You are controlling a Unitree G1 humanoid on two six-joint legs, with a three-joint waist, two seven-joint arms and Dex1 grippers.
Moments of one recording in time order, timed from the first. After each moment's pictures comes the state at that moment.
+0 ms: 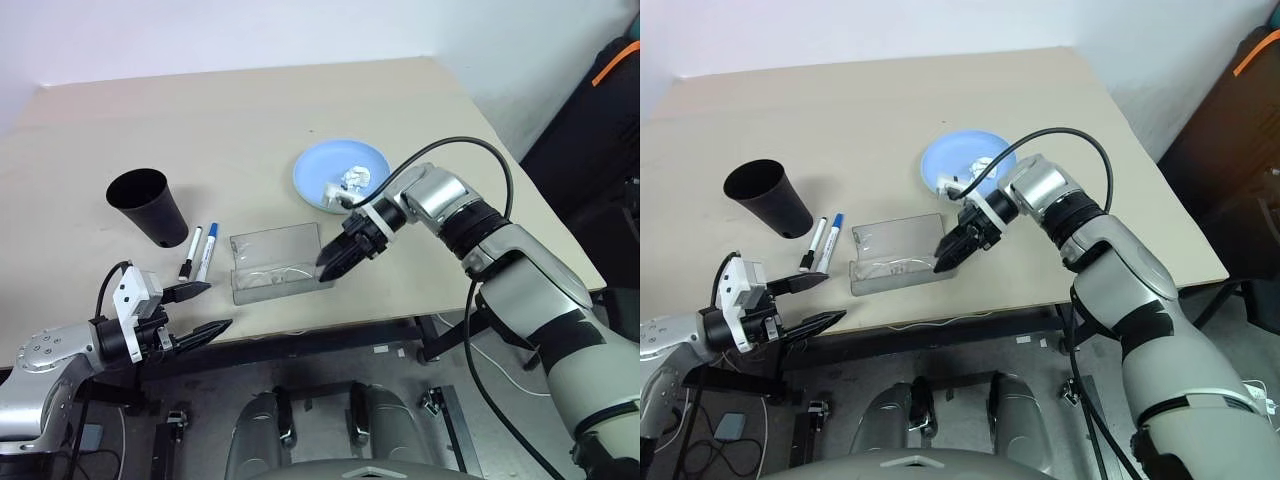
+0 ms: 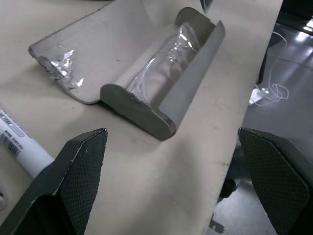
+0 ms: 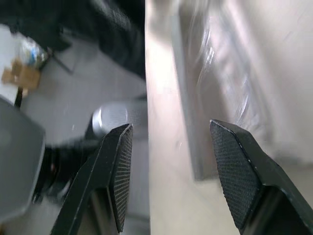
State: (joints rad) left arm 0.16 0.75 0.29 -0.21 -0.53 0.32 -1.09; right arm -1.28 -0.38 0.66 0.86 0.39 0.65 1.61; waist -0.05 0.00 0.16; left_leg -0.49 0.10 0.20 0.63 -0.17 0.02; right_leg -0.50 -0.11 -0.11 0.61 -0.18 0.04
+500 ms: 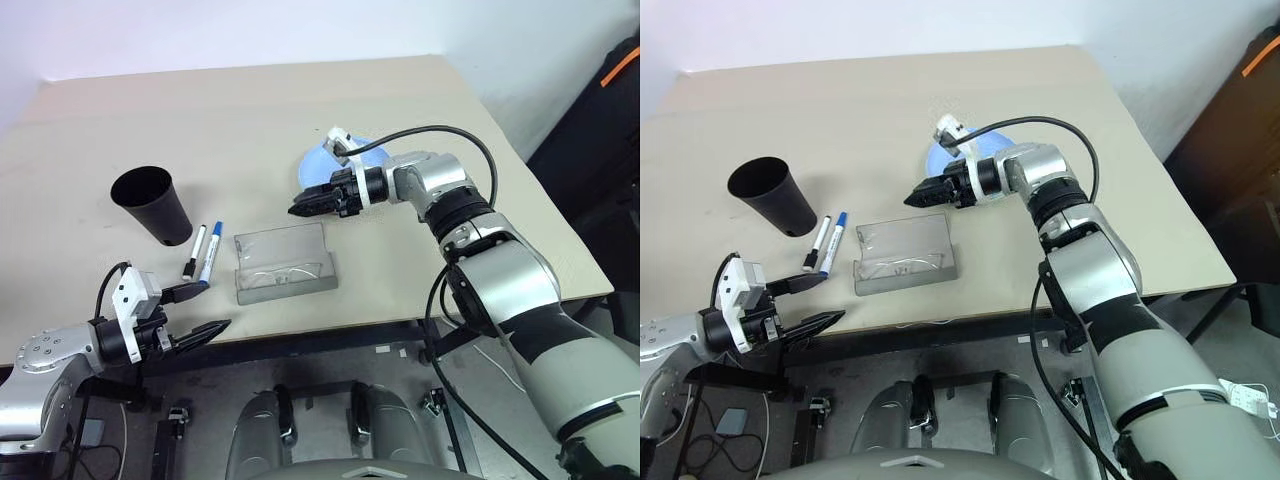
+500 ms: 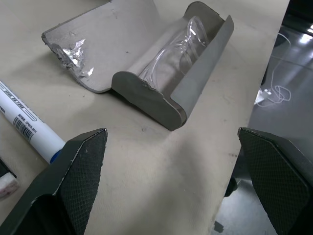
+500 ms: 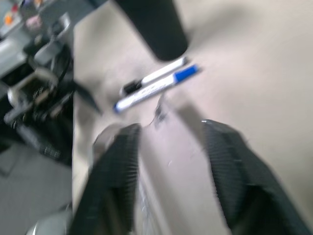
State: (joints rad) left arm 0.16 0.74 0.29 -0.20 -0.53 0.31 -1.09; right arm -1.37 -0.21 0.22 1.16 0.30 0.51 1.22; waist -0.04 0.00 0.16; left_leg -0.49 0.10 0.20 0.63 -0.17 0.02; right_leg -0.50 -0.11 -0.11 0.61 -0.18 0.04
